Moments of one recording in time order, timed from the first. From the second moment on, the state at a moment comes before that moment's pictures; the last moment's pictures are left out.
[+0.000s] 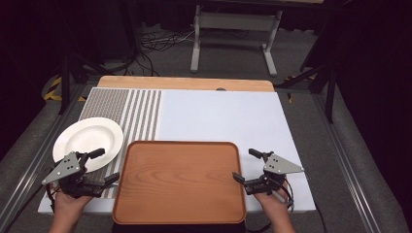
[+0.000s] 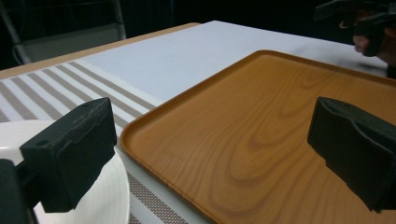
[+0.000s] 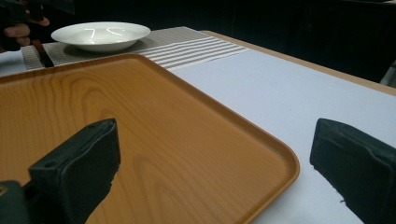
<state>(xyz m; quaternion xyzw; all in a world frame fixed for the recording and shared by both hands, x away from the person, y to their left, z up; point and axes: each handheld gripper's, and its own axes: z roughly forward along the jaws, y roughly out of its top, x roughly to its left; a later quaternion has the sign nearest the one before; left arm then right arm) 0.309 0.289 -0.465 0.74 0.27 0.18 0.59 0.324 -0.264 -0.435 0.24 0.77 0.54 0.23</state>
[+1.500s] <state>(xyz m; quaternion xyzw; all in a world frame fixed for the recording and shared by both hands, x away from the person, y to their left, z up) 0.312 0.313 -0.410 0.88 0.18 0.11 0.42 0.325 -0.259 -0.439 0.23 0.78 0.54 0.22</state>
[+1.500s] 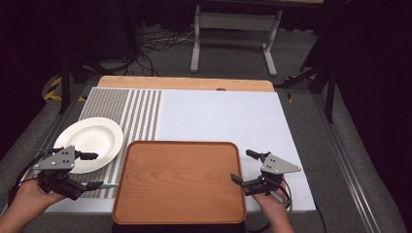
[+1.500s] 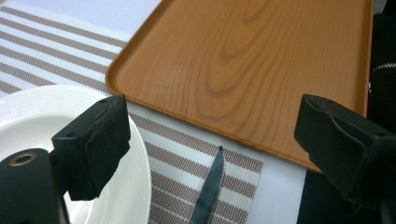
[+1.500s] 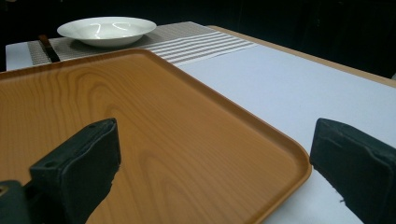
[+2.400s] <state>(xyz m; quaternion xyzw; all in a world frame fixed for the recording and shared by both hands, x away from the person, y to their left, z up) 0.317 0.324 -0.414 0.95 0.15 0.08 0.26 0.326 -0.257 -0.440 0.23 0.78 0.53 0.21</state>
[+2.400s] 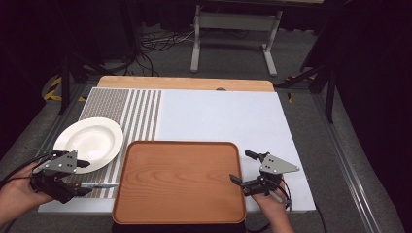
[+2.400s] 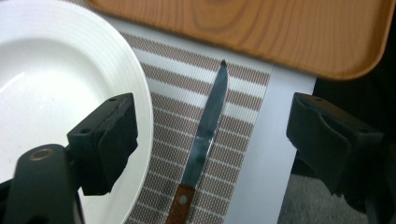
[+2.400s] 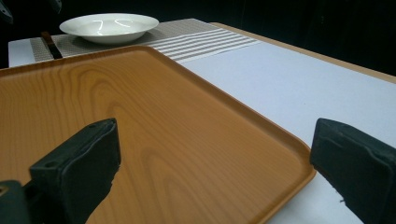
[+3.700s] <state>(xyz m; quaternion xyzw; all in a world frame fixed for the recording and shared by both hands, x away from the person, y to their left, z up) 0.324 0.339 -0.443 0.98 0.15 0.06 0.09 0.325 -0.254 -0.443 0.23 0.79 0.53 0.20</state>
